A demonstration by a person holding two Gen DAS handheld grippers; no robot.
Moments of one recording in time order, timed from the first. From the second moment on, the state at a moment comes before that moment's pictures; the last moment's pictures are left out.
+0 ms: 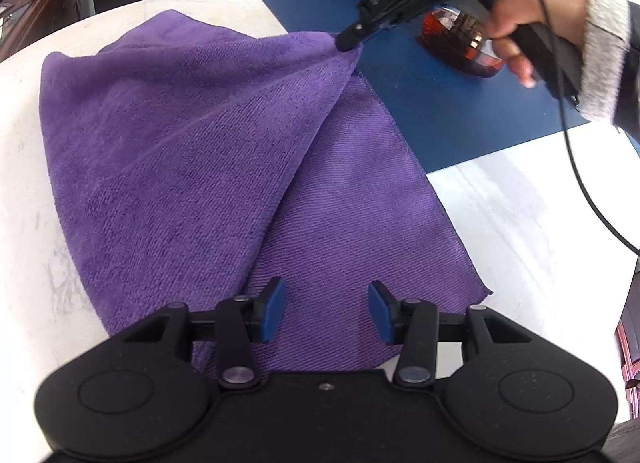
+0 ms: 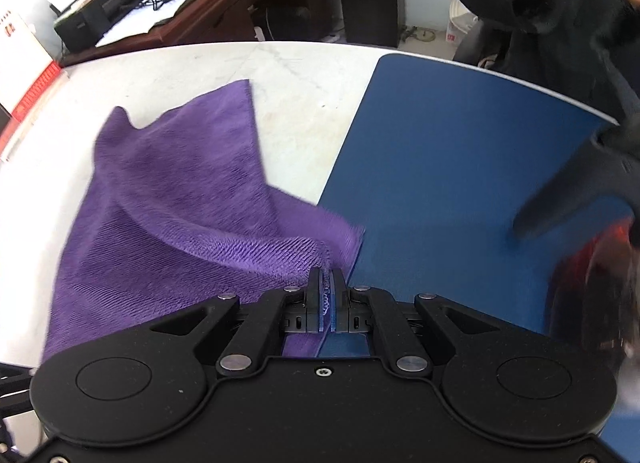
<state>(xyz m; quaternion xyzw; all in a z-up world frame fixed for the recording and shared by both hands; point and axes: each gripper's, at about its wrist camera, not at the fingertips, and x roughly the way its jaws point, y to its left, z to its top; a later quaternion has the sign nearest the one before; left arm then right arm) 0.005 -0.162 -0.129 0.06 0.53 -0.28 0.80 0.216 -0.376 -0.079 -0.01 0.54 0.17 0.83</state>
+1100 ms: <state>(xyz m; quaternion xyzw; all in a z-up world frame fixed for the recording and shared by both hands) 0.003 -0.155 -0.133 0.04 0.53 -0.28 0.80 0.227 -0.359 -0.088 -0.08 0.54 0.13 0.83</state>
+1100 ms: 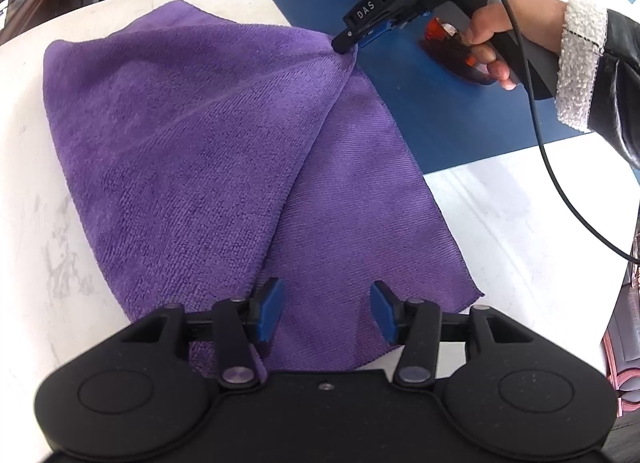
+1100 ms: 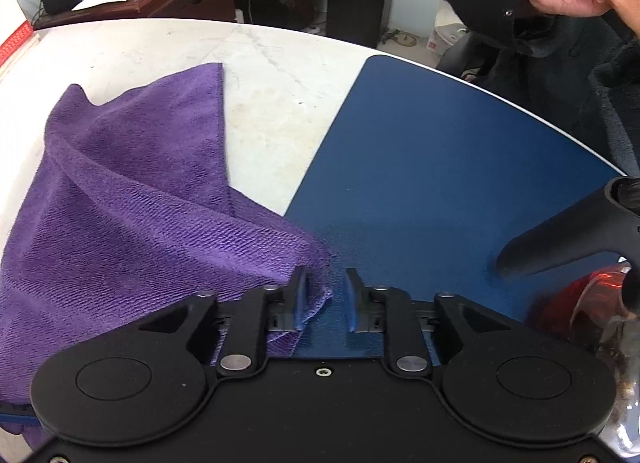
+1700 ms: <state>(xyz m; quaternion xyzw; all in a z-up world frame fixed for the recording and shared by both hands) -0.024 -0.112 -0.109 0.01 0.53 -0.29 0.80 0.150 -0.301 -0.049 -0.03 0.51 0.24 0.82</state>
